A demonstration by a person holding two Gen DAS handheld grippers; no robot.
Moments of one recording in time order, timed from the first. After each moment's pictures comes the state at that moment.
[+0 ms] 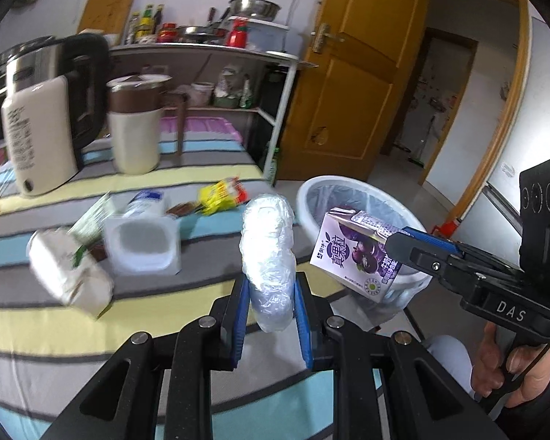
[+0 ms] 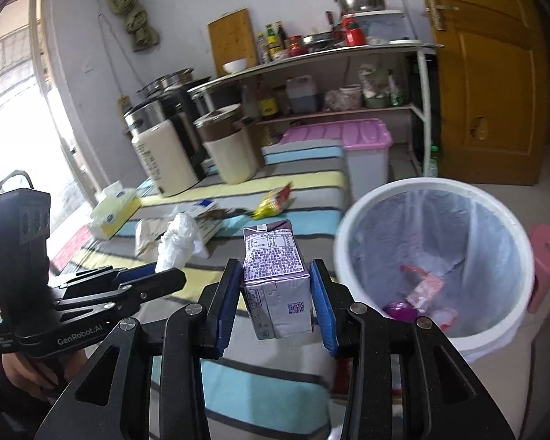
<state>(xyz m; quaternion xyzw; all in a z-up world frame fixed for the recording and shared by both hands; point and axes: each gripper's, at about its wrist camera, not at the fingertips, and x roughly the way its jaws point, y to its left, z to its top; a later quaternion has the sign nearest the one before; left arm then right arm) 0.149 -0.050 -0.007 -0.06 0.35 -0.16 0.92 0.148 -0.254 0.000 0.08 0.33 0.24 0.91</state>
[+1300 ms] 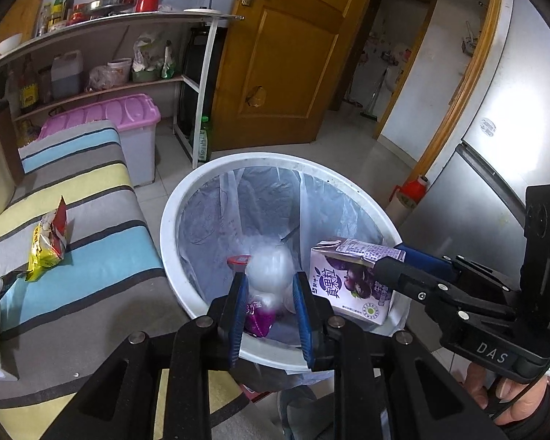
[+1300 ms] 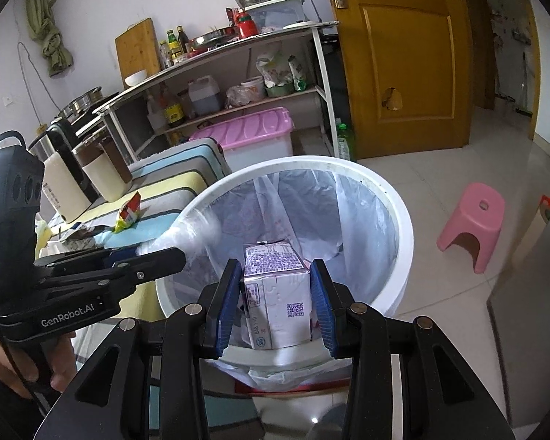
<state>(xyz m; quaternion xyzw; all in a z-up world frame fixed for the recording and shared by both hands) 0.250 -0.180 -0.041 -0.03 0.41 -0.27 0.87 0.187 -0.353 -0.037 0.10 0.36 0.11 0.92</state>
